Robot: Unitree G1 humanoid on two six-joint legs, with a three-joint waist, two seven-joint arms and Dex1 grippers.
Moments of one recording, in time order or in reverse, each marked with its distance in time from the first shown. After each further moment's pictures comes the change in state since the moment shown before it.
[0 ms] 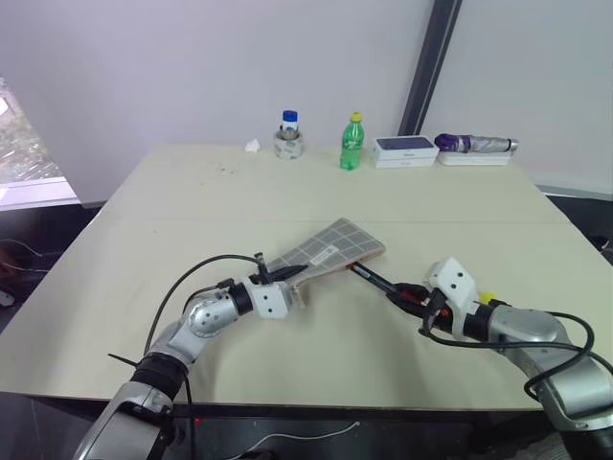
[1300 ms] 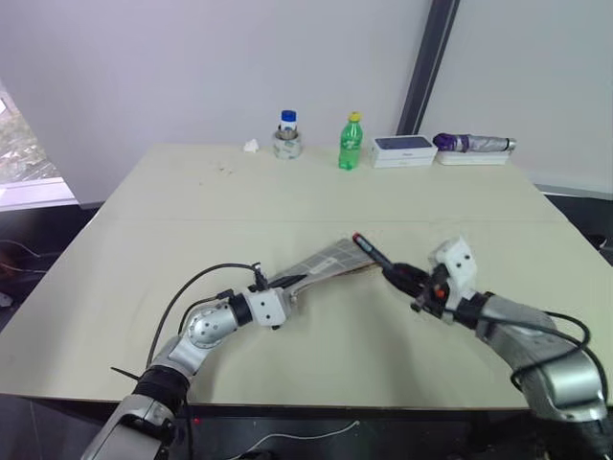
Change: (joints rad) left arm 0.054 -0.037 -0.001 0.006 -0.074 0.020 -0.030; right arm 0.016 0.110 -0.082 -0.068 0.128 0.107 -0.046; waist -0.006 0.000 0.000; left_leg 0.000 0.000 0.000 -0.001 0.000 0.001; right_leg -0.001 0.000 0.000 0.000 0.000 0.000
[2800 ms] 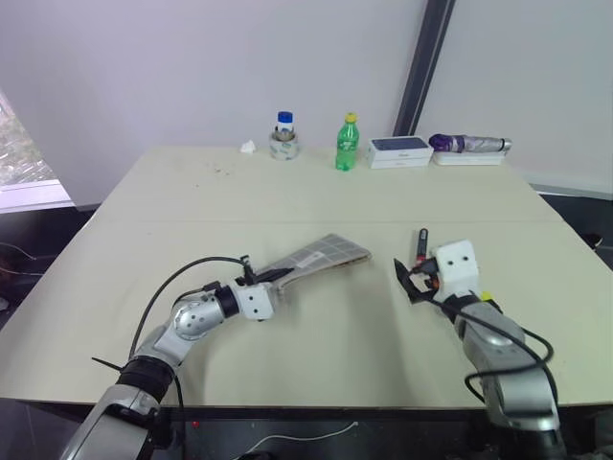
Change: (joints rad) left arm -0.023 0.092 0.009 0.015 0.015 -0.032 -0.002; right arm -0.155 0.290 0.010 0.191 -0.414 0.028 -0.484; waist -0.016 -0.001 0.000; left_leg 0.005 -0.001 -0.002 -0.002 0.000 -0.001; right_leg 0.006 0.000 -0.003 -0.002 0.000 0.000
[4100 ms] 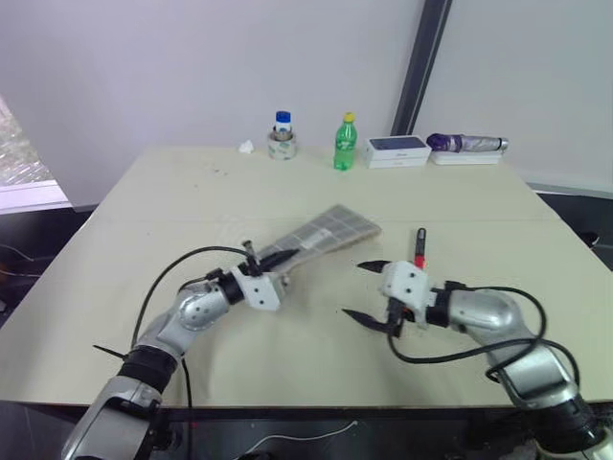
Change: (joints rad) left arm -0.049 0.029 0.018 -0.061 0.105 -0.019 0.151; right arm 0.040 -0.313 0.171 -0.113 0.096 -0.324 0.606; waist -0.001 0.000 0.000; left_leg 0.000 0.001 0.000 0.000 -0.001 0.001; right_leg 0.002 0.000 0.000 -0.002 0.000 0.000
